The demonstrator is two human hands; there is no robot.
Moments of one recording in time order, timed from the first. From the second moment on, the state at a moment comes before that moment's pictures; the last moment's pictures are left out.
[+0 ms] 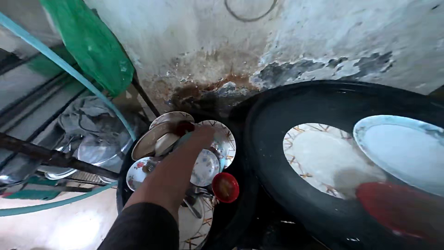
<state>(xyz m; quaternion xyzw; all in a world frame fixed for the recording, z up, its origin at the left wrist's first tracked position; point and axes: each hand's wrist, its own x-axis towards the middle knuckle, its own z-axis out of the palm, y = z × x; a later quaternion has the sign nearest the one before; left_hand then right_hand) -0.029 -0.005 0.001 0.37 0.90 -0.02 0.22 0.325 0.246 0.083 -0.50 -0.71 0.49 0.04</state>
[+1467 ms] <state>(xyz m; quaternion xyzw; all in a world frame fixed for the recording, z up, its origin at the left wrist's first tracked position) 0.044 -0.165 0.188 0.14 0.95 0.26 0.05 0.304 0.195 0.103 -0.48 -0.74 0.47 -0.02</state>
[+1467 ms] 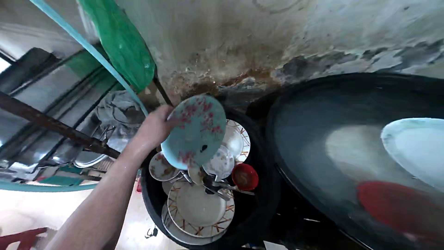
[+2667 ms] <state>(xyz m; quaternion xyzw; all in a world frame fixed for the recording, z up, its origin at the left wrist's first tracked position) 0.023 -0.151 0.043 0.14 0.97 0.19 0.09 0.088 0.064 0.045 -0.04 -0.93 0.35 0.00</state>
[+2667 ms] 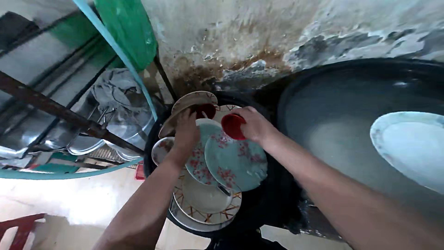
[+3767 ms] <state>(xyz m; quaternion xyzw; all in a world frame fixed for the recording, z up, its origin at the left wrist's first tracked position) 0.039 -0.037 0.096 0.29 0.90 0.15 0.30 0.133 0.117 0.124 -0.06 -0.90 0.41 0.14</state>
